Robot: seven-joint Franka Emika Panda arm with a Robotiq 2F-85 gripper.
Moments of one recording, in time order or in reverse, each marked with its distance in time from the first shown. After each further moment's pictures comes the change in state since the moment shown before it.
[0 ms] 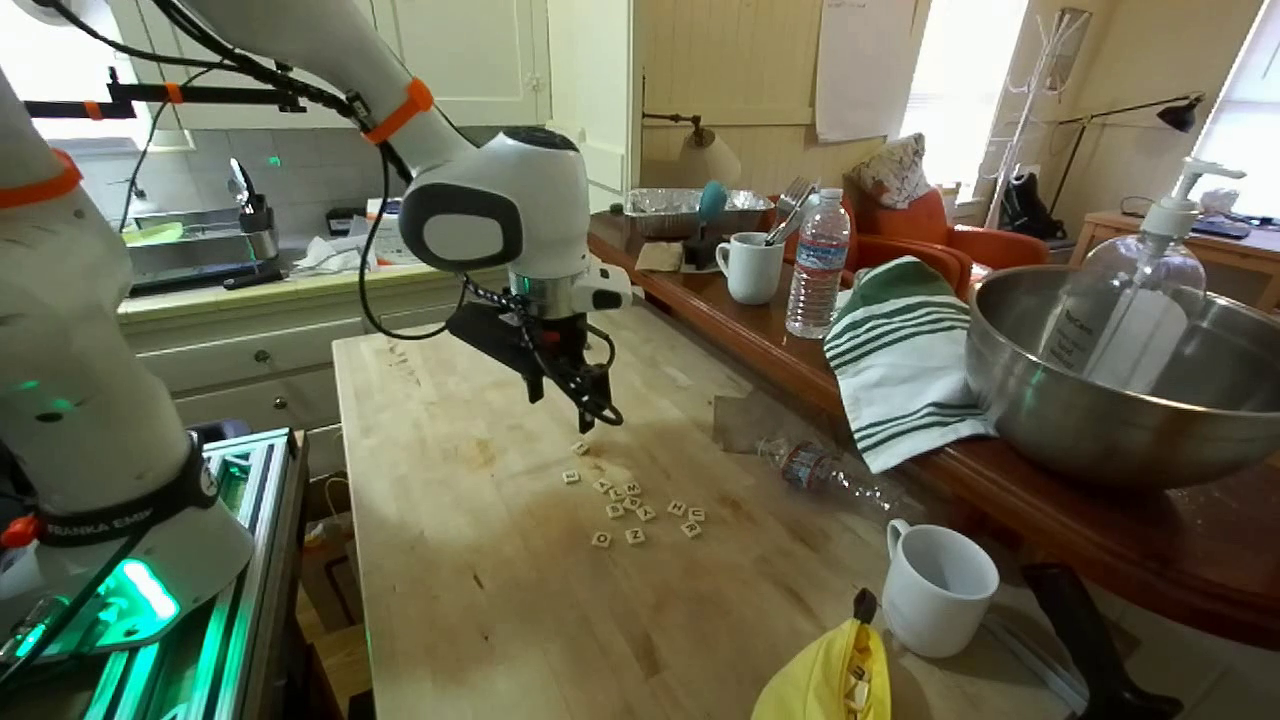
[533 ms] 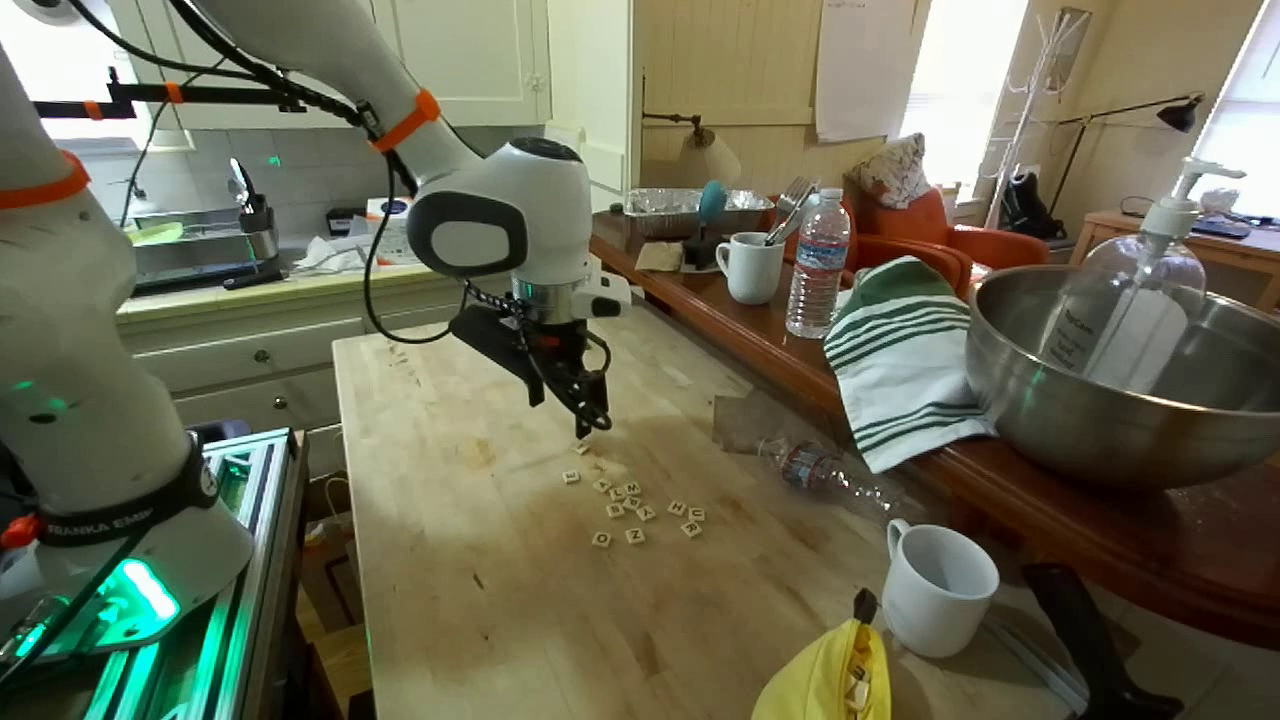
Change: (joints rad) arm -0.053 0.039 0.078 0.011 -0.001 0.010 0.076
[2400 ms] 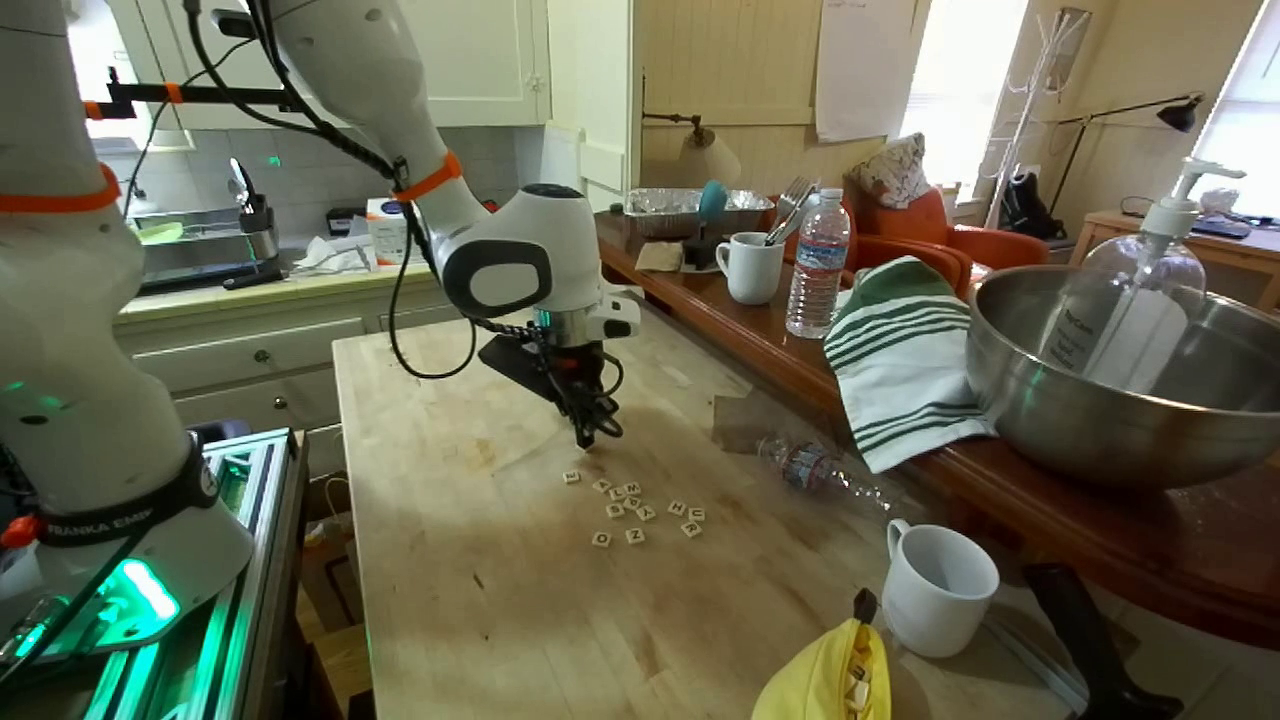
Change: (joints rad) arm -0.073 0.203 0.132 0.062 -0.173 0.217 0.248
